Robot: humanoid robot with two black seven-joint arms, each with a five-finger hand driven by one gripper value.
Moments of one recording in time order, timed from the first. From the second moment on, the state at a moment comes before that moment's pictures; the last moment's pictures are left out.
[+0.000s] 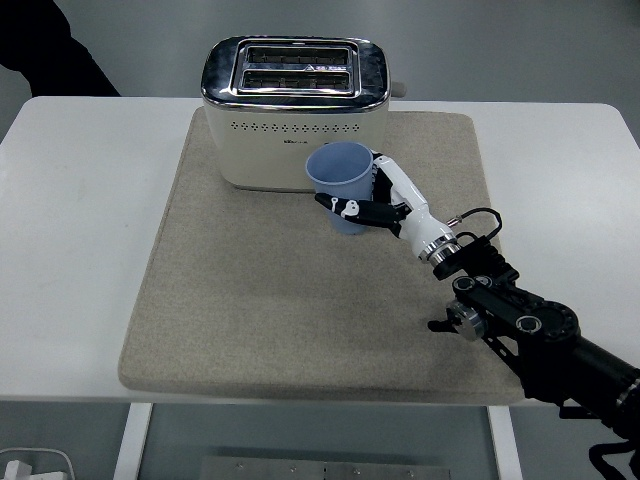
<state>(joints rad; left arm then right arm) -0.03 0.00 -0.06 -0.14 -0.03 -0.10 0.10 0.72 0.00 0.51 0.75 -0.76 -0.05 0.59</state>
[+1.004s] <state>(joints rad) -0.03 0.00 -0.05 -0.14 -0.03 -0.11 0.10 0.74 0.00 0.43 0.77 -0.78 -0.08 0.61</state>
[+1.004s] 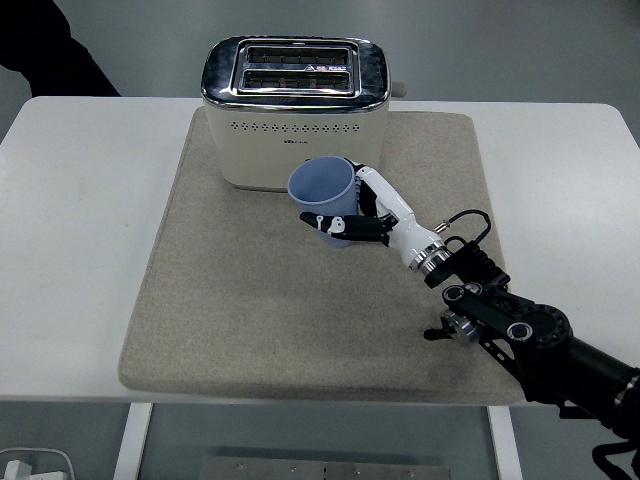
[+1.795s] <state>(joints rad) -0.03 0.00 -0.05 -0.14 -0.03 -0.11 0.10 0.72 0.00 0.43 0.77 -0.77 -0.08 0.61</state>
